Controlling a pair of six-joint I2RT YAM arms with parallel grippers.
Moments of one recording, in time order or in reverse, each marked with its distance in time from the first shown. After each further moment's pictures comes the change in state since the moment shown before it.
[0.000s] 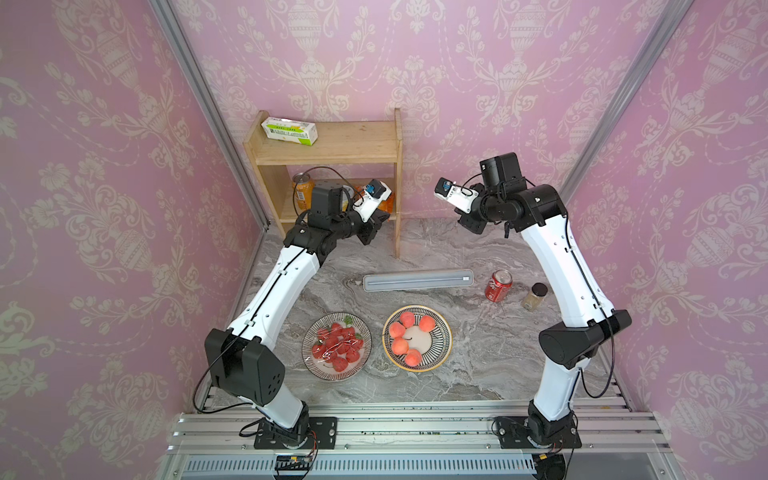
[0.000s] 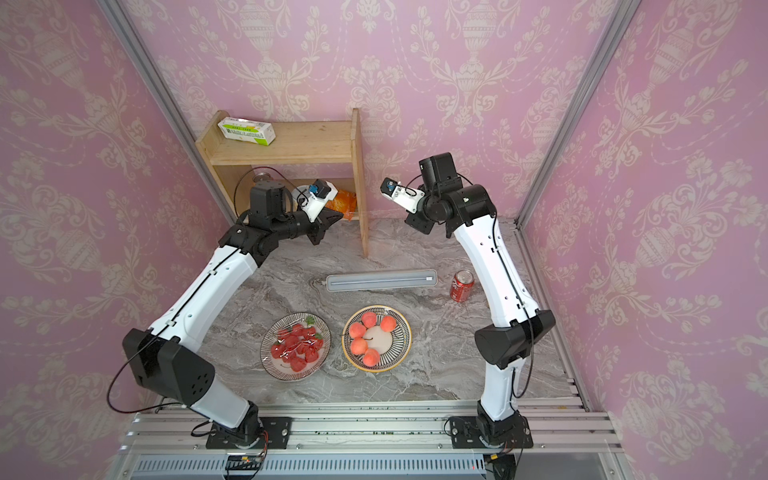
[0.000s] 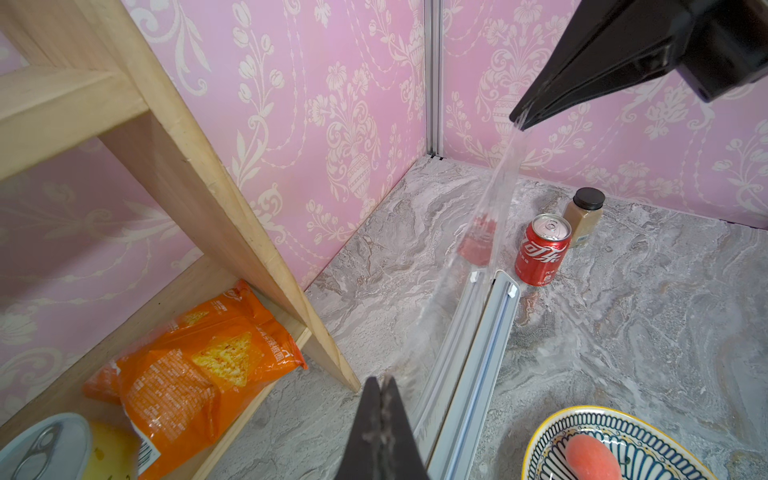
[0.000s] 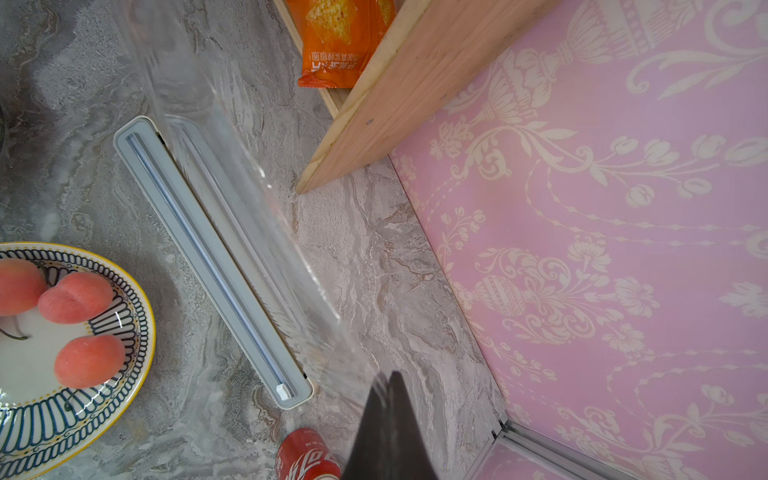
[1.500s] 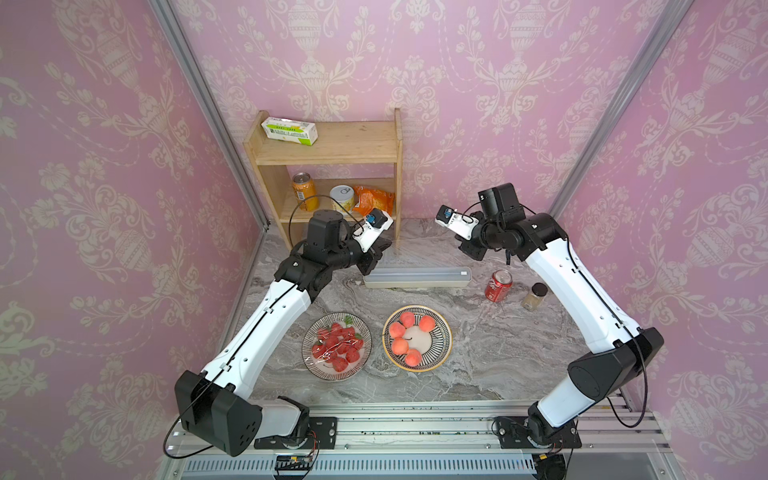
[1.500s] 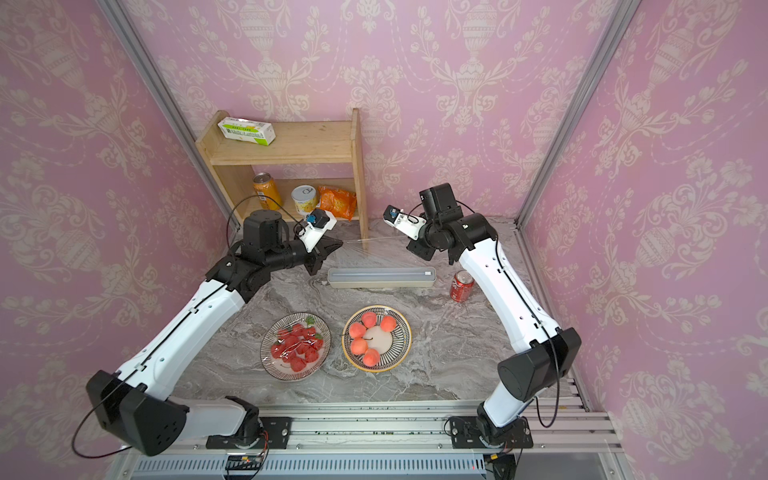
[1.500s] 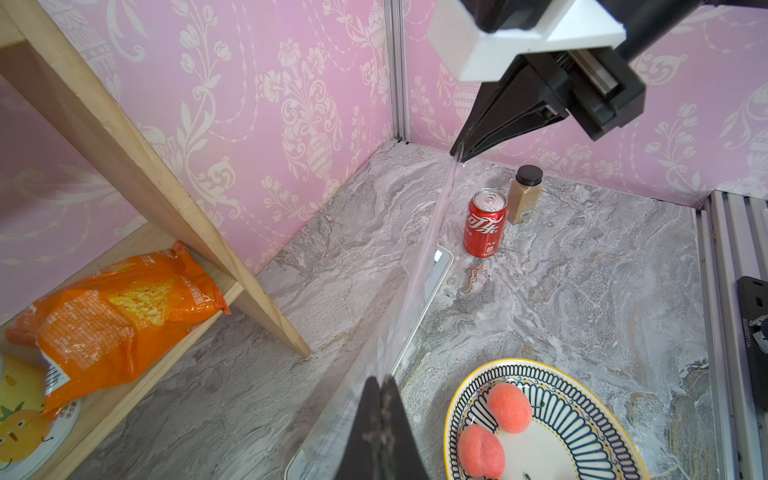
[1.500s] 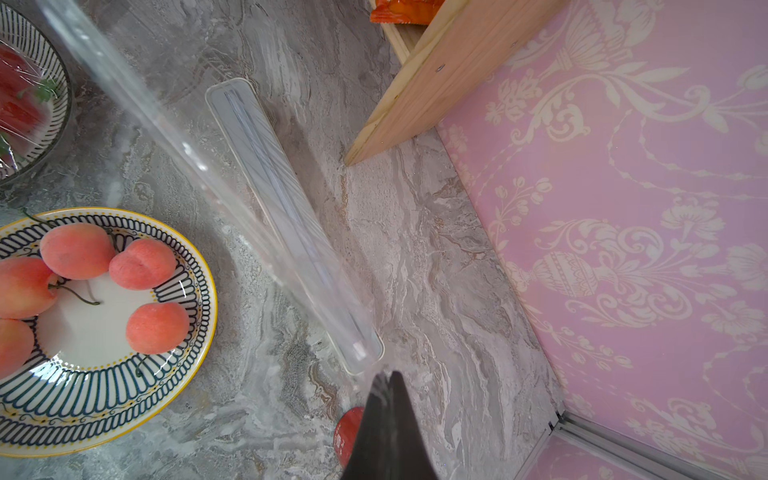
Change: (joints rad) left arm -0.087 -0.256 -0.294 0.012 -0.050 -0.038; right arm 0.025 -0.248 -0.514 0.203 -0.017 0.061
